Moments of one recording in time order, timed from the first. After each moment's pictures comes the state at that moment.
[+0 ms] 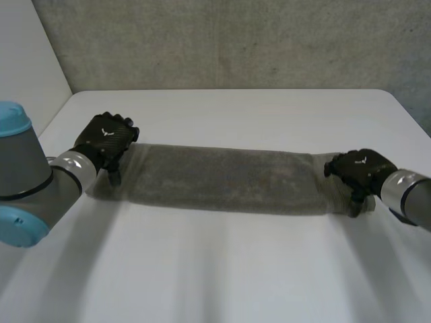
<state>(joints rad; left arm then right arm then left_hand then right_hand) 4.48 -2.01 -1.52 3.29 -1.34 3.68 1.67 -1.13 1.54 0.13 1.25 2.51 0.25 0.24 0.24 0.24 0.05 0.41 0.42 0.41 0.41 0.25</state>
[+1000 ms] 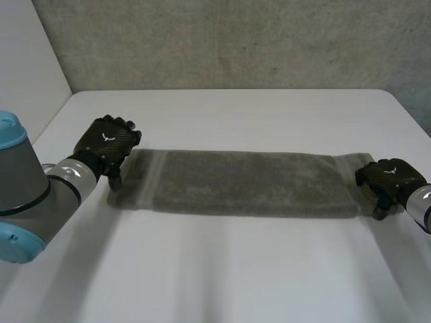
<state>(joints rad) 4.46 -1.94 -1.61 3.34 -1.34 3.67 1.49 -1.09 1.67 -0.09 1.19 2.47 0.25 0.24 0.24 0.24 0.05 0.55 0.55 0.55 0.55 0.38</state>
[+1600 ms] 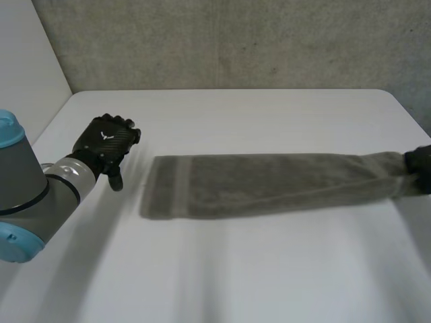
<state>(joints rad) 4.46 -1.93 -1.61 3.34 -1.34 3.64 1.32 -1.06 1.50 -0.05 1.20 2.45 0.25 0.24 0.24 0.24 0.05 1.31 1.31 1.33 1.34 1.15</state>
